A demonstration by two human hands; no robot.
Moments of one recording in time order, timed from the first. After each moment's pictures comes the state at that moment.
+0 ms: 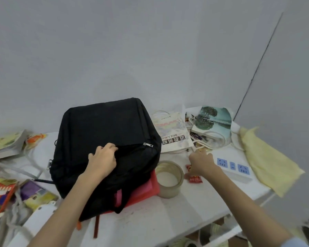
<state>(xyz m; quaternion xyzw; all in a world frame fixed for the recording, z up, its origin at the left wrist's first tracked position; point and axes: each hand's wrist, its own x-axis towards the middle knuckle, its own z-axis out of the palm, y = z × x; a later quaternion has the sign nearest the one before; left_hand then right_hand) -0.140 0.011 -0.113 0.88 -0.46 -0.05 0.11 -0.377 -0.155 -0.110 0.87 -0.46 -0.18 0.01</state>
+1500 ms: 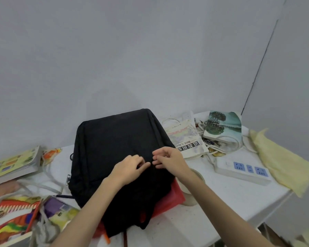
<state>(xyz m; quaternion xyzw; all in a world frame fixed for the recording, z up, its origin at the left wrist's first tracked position) -0.117 0.002 -0.112 0.78 -0.61 -0.11 0.13 -0.264 -0.079 -0.100 0.69 -0.37 0.26 -0.56</state>
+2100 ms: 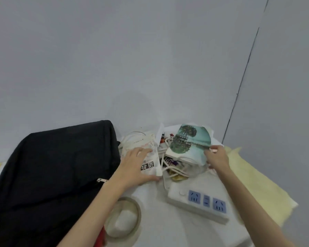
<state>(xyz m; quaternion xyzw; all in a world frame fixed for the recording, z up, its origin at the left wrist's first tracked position) -0.253 -0.146 -0.093 0.76 -0.62 -0.08 0.20 -0.461 -0.334 -0.118 0.60 -0.60 0.35 -0.40</state>
